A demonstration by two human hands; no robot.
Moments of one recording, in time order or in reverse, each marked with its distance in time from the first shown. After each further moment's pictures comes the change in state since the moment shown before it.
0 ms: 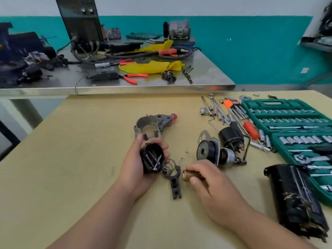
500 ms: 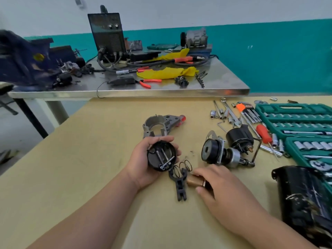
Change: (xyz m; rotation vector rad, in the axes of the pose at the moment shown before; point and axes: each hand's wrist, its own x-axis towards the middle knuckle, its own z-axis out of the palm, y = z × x) left_hand -0.008 -0.001 0.008 0.041 -0.129 -0.004; right_hand -0.009 0.010 -0.017 -0.293 -0.137 -0.023
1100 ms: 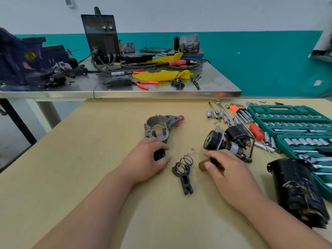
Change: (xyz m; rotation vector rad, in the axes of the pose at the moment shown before) left_hand -0.006 0.018 -0.036 1.668 -0.033 0.533; right_hand 0.010 0.002 0.001 0.112 0.297 0.145
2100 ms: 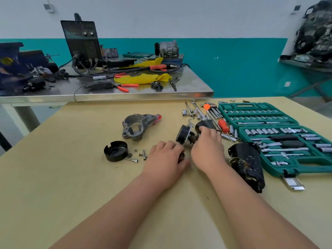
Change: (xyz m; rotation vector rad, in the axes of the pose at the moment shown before) left_hand -0.005 0.114 0.055 0.294 -0.035 0.028; right_hand 0.029 0.014 -0.012 -0.196 0.112 0.323
